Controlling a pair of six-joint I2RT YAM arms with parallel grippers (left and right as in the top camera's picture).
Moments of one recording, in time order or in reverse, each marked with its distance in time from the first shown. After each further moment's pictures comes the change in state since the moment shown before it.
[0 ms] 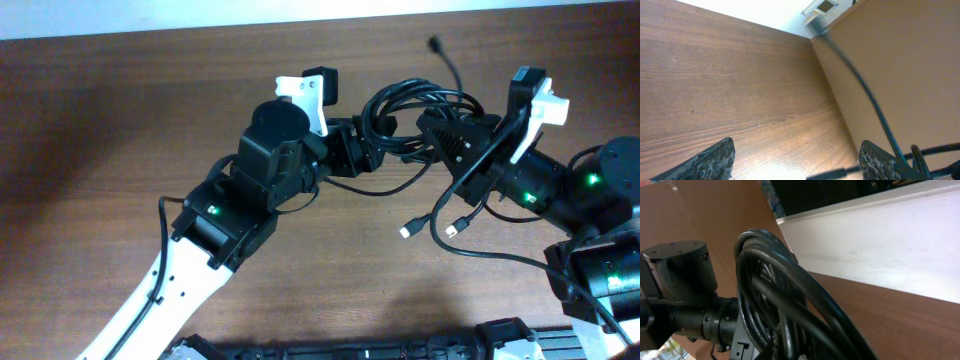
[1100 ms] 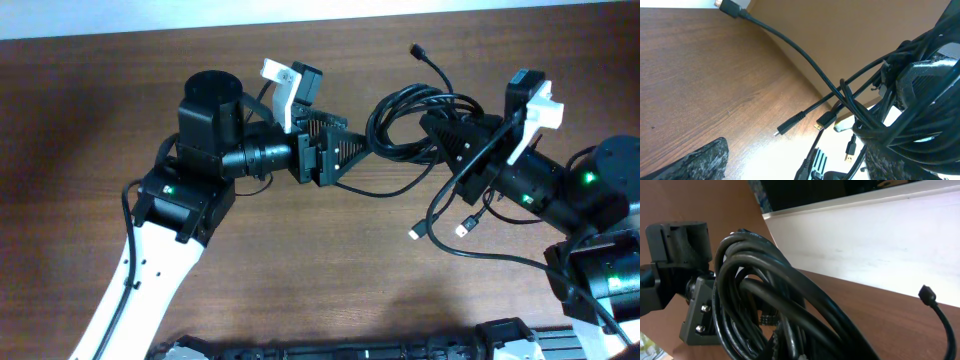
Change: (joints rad) left arm 0.257 0.000 0.000 -0.018 0.647 0.320; right arm 0.000 -0.002 0.000 -0.051 0.062 -0.092
